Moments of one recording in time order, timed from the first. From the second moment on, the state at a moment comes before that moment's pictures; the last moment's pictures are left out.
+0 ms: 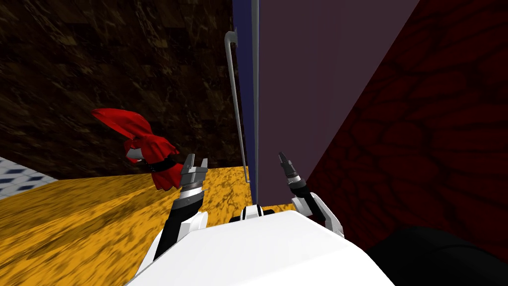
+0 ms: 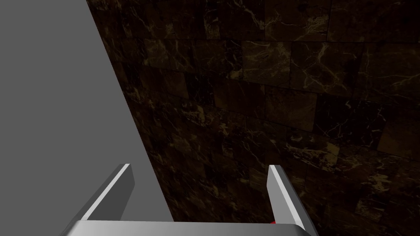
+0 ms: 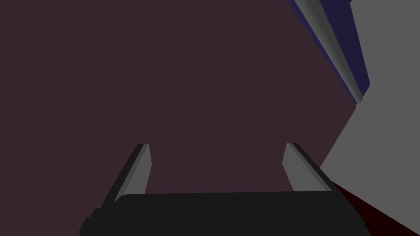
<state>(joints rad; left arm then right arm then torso) 0.52 -0.02 -0.05 -2.35 -0.09 -0.37 0.09 0.46 -0.28 0.05 -2.16 0.07 -0.50 0.19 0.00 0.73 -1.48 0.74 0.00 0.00</state>
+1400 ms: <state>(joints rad) 0.52 -0.02 -0.05 -2.35 -0.09 -0.37 0.09 0.37 -0.66 0.02 -2.07 0.27 -0.36 0.32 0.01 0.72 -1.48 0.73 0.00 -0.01</state>
